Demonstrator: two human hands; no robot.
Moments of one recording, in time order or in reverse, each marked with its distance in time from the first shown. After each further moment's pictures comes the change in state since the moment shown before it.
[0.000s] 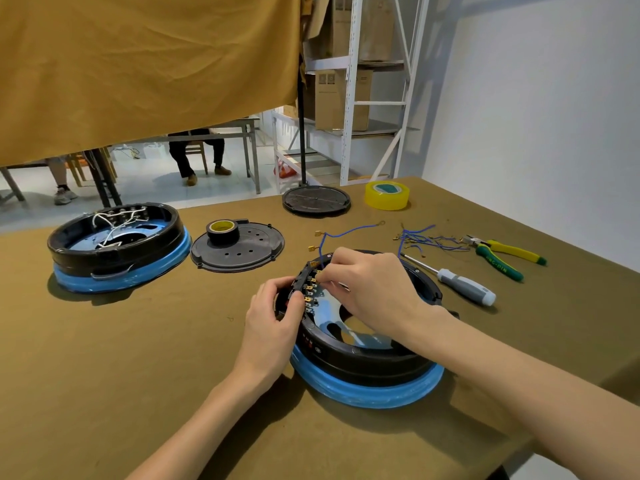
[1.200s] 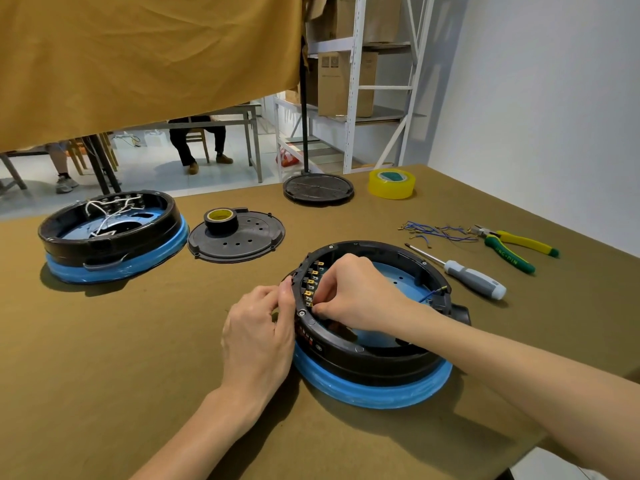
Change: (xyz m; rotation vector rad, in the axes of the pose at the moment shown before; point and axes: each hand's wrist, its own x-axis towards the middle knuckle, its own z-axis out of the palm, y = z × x) left_hand -0.016 -0.002 -0.004 0.339 0.182 0.234; right_hand 0.012 -0.008 0.020 0.466 -0.445 0.504
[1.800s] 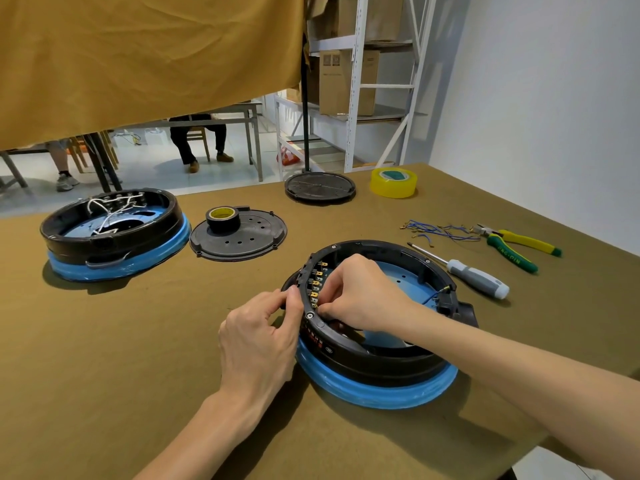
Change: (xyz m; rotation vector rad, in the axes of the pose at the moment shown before) left_hand -0.005 0.002 -0.006 -0.057 0.048 0.045; right_hand -0.003 -0.001 0.002 0.049 -0.008 0.052
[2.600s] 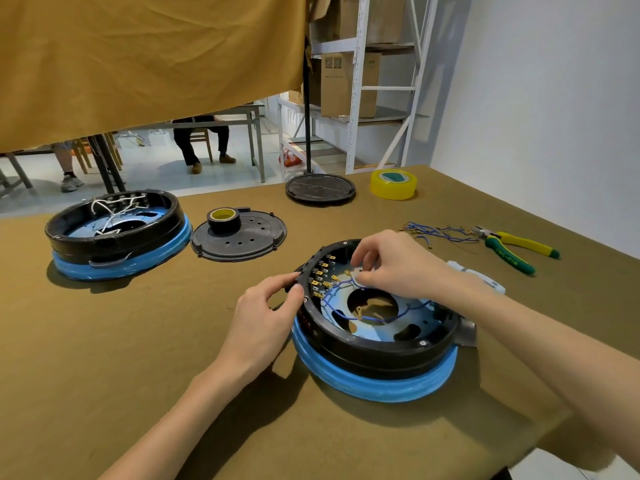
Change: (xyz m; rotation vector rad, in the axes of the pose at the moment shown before) left_hand 0.027 -0.003 0.000 -0.176 -0.315 -0.276; right_hand 0.011 0.034 -0.057 -0.205 0.045 -0.049
